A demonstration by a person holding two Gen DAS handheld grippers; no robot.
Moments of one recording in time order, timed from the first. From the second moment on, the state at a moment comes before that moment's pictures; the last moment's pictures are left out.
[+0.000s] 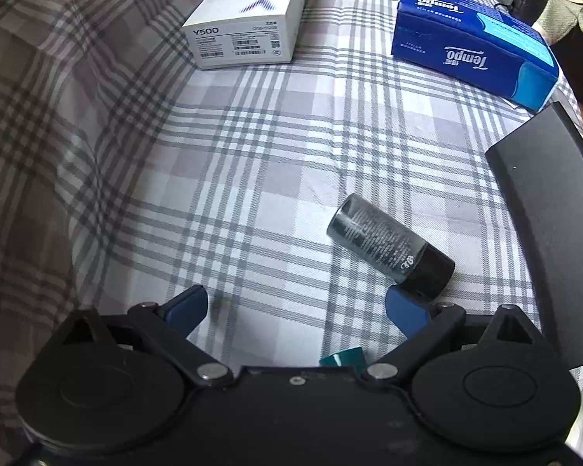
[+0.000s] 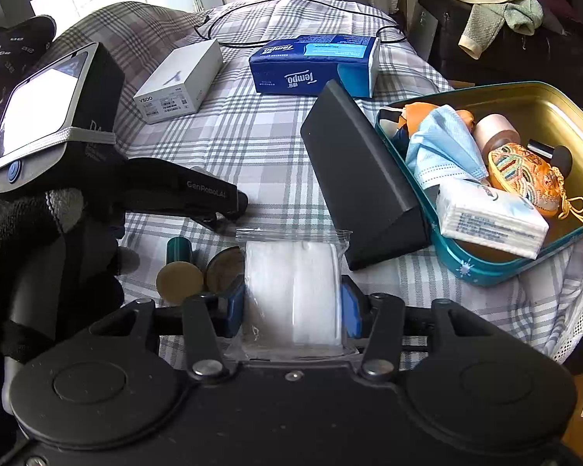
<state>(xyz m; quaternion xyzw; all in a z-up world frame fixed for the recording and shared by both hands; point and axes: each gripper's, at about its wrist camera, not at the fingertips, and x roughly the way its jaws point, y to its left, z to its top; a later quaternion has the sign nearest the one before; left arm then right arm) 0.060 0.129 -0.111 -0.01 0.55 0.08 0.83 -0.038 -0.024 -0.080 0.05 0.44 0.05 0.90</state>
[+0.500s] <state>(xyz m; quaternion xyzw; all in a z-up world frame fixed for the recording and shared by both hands) 0.072 0.120 -0.100 -0.05 0.52 0.02 0.85 -0.039 -0.029 -0.076 0.07 0.43 0.05 0.90</state>
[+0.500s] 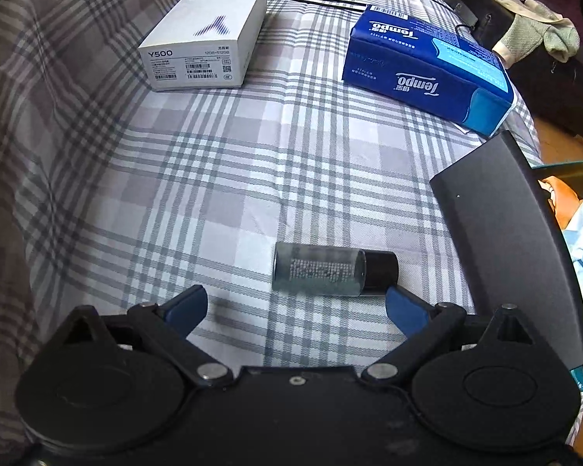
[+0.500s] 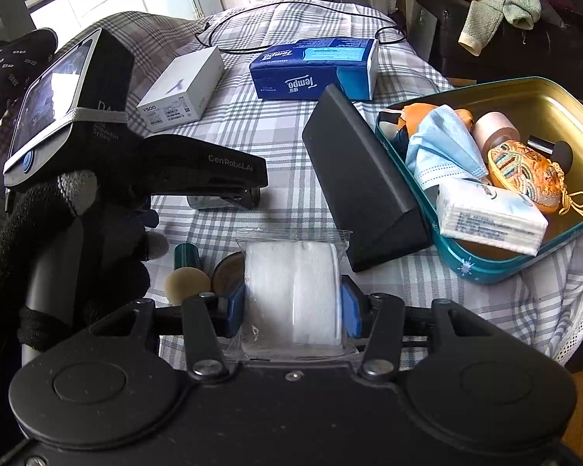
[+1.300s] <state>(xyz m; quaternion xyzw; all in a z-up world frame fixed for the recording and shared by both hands) 0.081 0.116 -0.110 -0.08 0.54 0.03 0.84 -0.038 -0.035 -0.078 0.09 0.44 0.05 0.89</state>
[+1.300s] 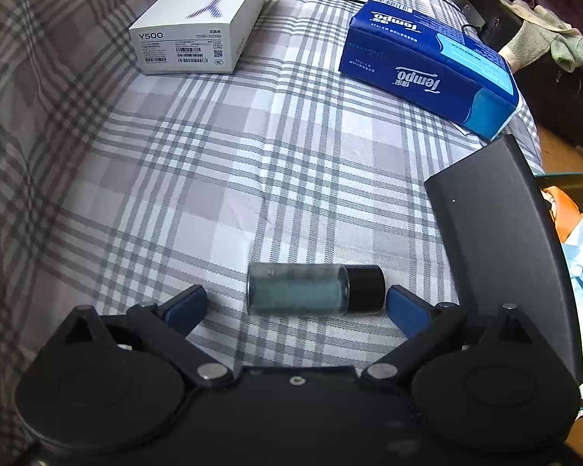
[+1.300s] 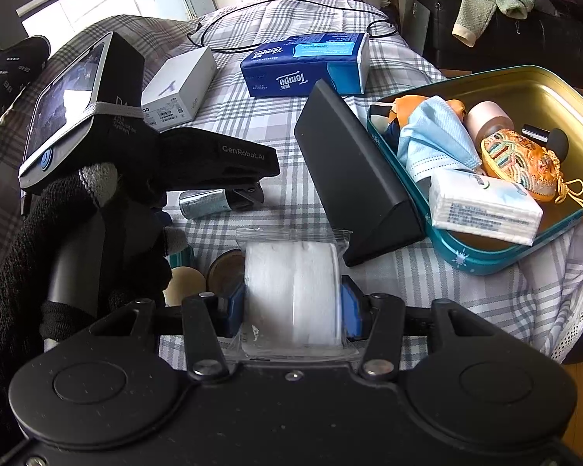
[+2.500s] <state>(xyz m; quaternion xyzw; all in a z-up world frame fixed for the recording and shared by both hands) 0.057 0.062 -0.052 -0.08 0.51 -0.02 0.85 -0.022 -0.103 -0.029 0.15 0.41 -0.03 0.90</state>
